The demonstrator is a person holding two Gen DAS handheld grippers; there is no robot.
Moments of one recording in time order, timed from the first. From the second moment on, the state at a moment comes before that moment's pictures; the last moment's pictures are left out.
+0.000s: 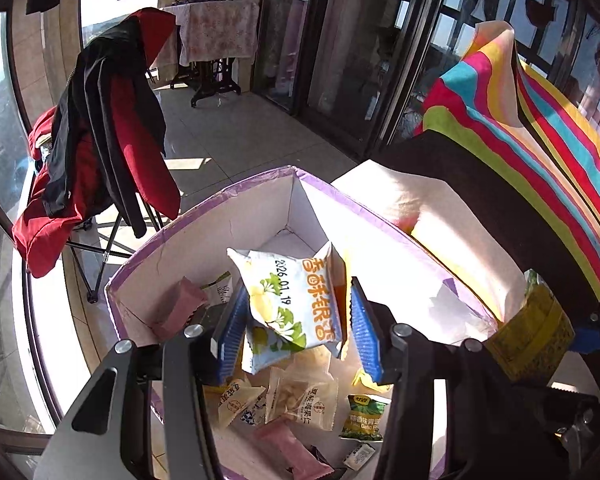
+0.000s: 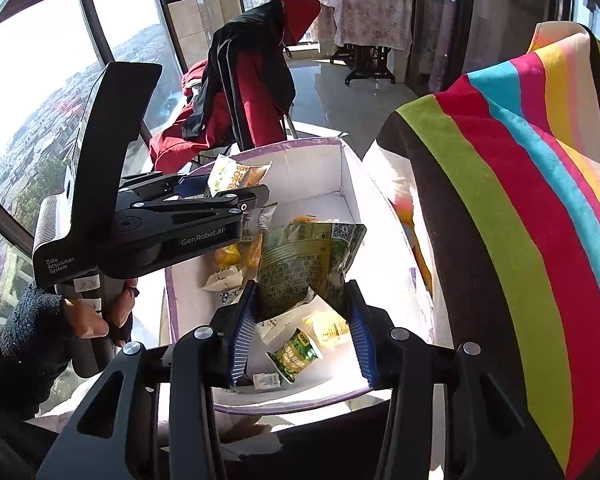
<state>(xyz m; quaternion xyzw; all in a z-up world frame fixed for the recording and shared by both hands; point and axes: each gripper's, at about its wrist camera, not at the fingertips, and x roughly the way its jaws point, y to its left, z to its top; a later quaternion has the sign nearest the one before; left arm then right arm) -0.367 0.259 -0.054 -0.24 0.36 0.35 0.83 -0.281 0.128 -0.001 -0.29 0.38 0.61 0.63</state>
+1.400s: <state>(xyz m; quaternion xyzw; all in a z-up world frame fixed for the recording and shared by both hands) -0.370 0.265 -0.090 -0.32 0.40 0.38 0.77 -0.288 0.134 -0.073 -0.28 0.51 0.50 0.64</state>
